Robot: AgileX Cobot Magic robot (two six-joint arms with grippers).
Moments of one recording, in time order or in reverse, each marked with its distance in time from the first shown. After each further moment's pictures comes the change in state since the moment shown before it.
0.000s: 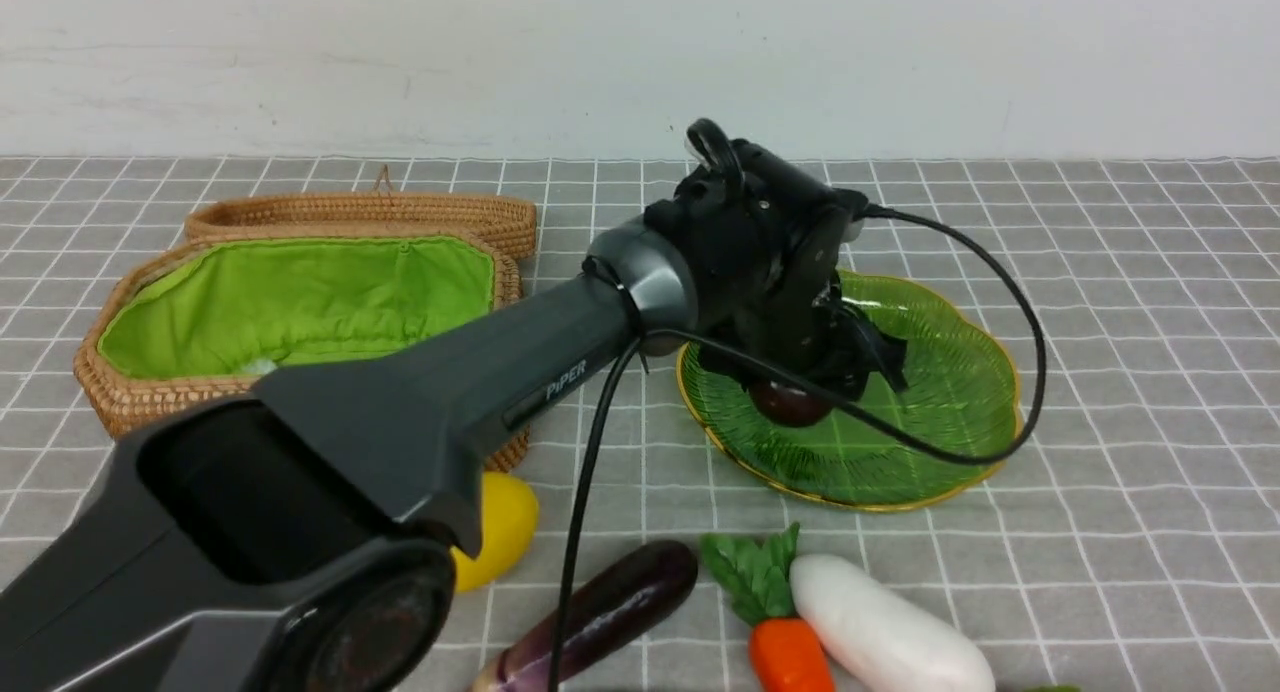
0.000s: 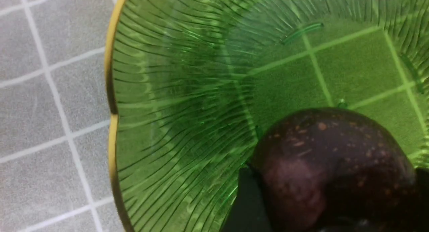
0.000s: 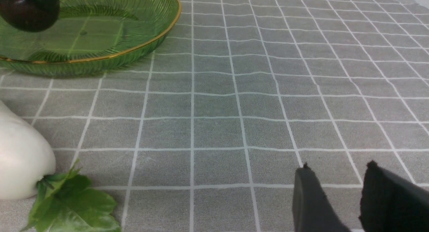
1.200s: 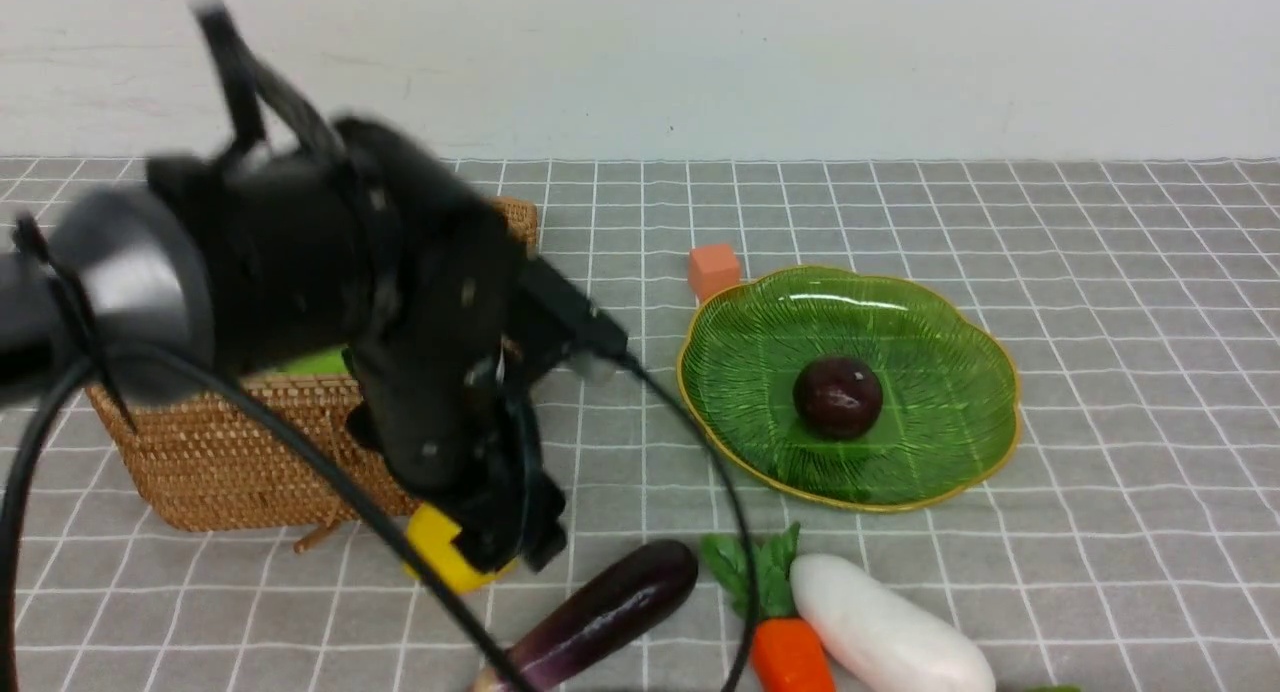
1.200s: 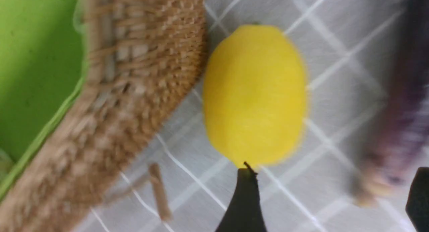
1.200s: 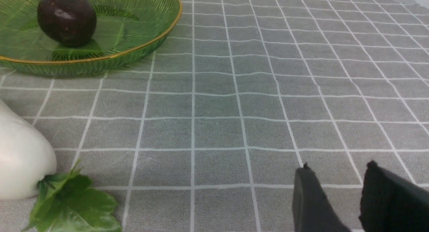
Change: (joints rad) right arm 0.000 0.000 0.000 0.000 0.000 0.000; left arm 0.105 -0.714 1.003 0.112 0.029 0.503
